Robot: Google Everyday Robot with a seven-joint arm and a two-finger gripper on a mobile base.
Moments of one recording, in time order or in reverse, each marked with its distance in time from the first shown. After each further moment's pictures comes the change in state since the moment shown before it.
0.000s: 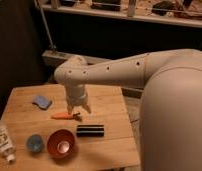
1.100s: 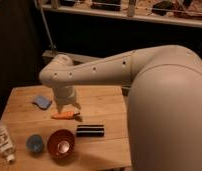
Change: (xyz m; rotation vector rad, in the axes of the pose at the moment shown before) arm -0.002 0.094 -0.019 0.002 -0.125 -0.263
